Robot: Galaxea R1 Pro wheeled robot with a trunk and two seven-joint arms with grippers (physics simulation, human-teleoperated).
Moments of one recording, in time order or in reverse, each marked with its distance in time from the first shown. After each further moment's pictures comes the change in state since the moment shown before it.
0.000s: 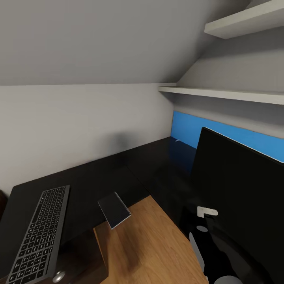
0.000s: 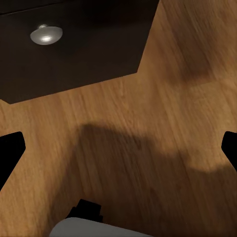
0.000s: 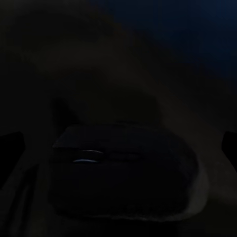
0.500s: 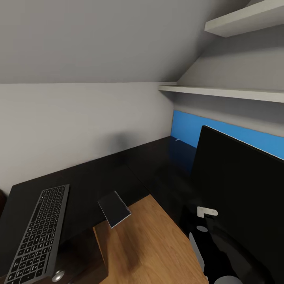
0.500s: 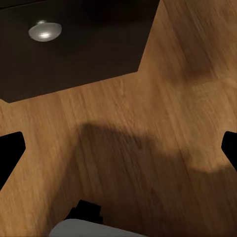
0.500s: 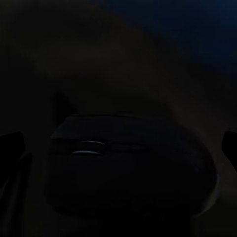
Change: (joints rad) left arm 0.000 0.000 0.000 0.000 0.002 0.000 0.000; right arm 0.000 0.000 0.000 0.000 0.001 0.001 0.000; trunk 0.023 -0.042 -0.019
